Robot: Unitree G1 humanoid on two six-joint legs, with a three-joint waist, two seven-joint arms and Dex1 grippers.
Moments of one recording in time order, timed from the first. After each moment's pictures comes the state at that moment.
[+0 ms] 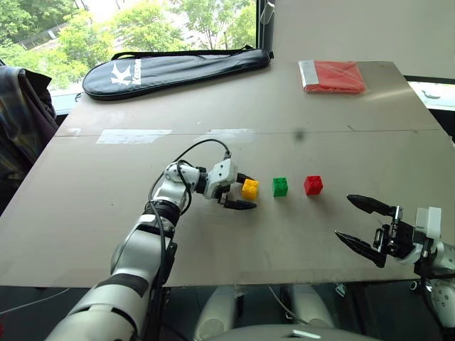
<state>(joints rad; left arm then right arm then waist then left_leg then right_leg) -0.85 0.35 -0.20 1.08 -0.06 -0.47 -1.46 0.19 -0.53 -0.25 -0.15 0.65 -0.10 1.26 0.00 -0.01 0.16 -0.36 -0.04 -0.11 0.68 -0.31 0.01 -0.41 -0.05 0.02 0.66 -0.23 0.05</state>
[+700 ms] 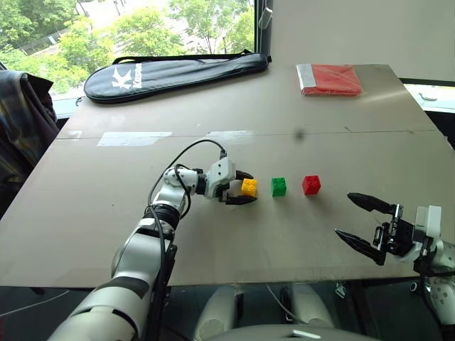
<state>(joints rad) -0.82 0.34 -0.15 1.09 -0.04 -0.47 -1.35 0.18 -0.53 -0.25 -0.14 0.64 -0.12 1.26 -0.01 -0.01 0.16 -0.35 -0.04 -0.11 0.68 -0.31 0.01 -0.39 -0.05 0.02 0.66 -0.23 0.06</state>
